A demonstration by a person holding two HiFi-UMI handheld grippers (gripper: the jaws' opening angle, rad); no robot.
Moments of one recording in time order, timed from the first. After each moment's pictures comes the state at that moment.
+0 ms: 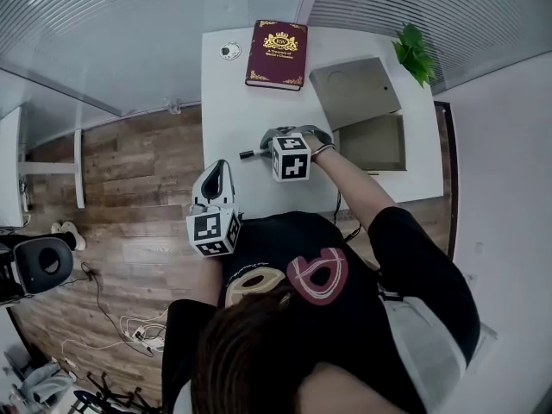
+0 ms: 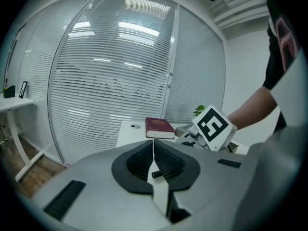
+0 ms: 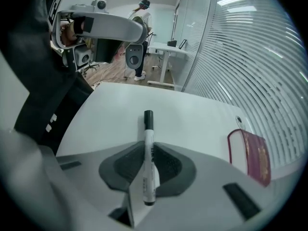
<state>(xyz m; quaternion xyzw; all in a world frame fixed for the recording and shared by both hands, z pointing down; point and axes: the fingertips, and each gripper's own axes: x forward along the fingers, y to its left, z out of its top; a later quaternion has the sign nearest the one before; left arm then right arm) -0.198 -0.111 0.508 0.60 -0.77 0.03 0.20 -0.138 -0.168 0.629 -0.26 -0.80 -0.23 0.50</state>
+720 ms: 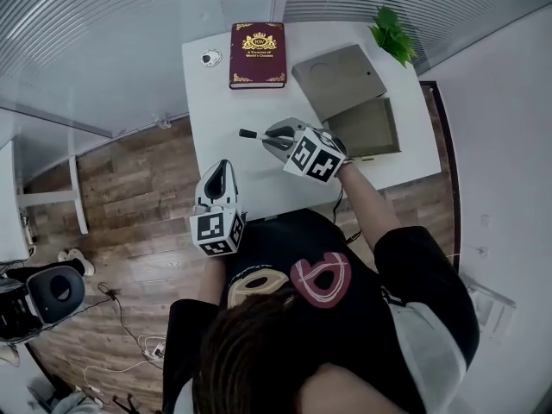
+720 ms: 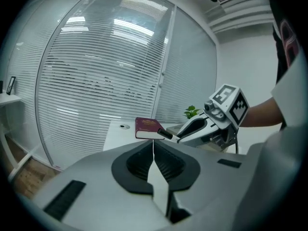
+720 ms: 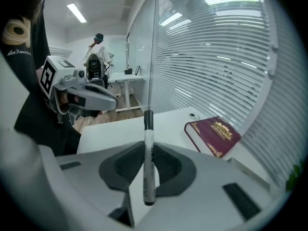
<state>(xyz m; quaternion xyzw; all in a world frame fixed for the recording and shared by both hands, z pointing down) -0.183 -0.128 0.508 0.65 -0.73 0.03 0.20 -0.123 -0.204 0.534 -0.05 -0.92 -0.08 0.39</state>
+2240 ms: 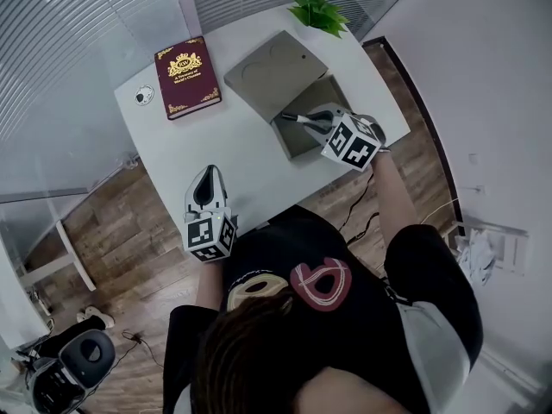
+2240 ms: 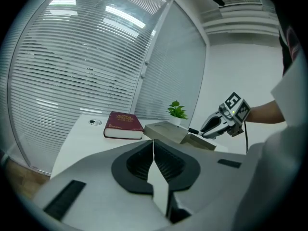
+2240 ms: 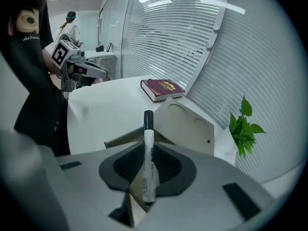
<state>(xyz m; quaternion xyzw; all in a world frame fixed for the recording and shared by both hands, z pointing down) -0.118 -0.201 0.519 0.72 -0.66 0.03 0.22 0.087 -0.315 0.531 0.12 -0.85 -0.08 0.51</state>
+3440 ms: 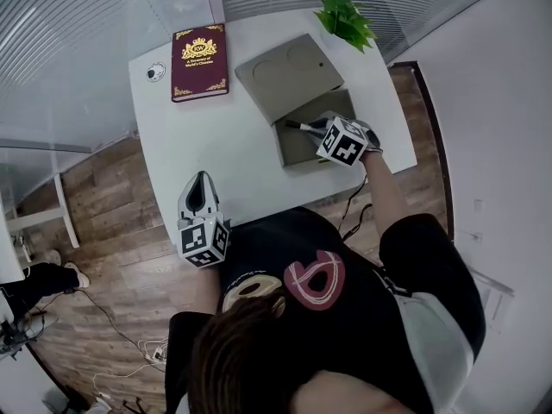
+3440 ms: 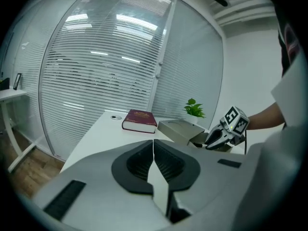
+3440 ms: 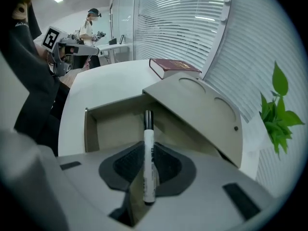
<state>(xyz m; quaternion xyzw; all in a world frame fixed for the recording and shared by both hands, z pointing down) -0.107 -0.171 0.532 0.62 -0.75 0.04 0.23 0.108 -0.343 0.615 0.02 -0.84 -0.07 0.54</state>
